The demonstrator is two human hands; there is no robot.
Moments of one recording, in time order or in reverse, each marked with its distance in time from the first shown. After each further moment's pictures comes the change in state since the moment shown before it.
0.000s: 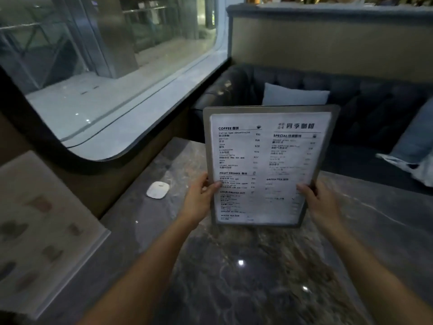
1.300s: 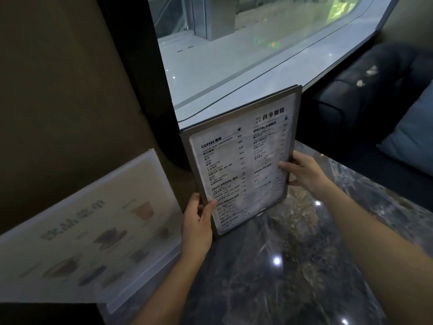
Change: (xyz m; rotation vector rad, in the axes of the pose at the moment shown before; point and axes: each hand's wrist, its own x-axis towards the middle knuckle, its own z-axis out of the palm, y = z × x) left_hand 0.011 -0.074 -0.214 0.027 0.659 -0.158; right_hand 0.130 -0.090 0.345 0.172 -0.771 0.142
